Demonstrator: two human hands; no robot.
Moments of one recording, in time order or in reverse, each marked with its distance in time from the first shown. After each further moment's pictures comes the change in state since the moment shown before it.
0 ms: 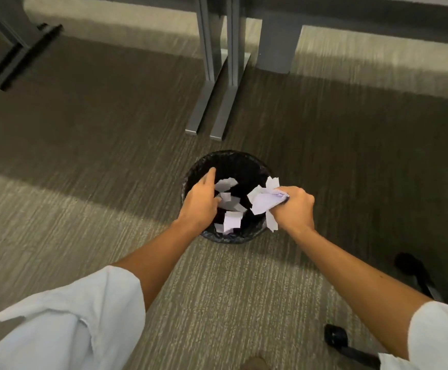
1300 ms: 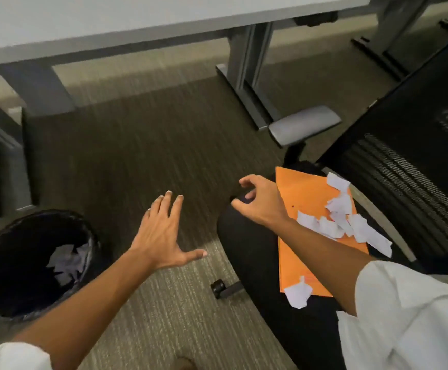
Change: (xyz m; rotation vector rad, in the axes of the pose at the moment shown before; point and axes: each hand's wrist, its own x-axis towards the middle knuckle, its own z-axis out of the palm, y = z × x) left_hand -0.115 0.309 0.113 0.510 -0.345 0.760; right_hand -0.150 0.191 -0.332 -0.101 0.332 0.248
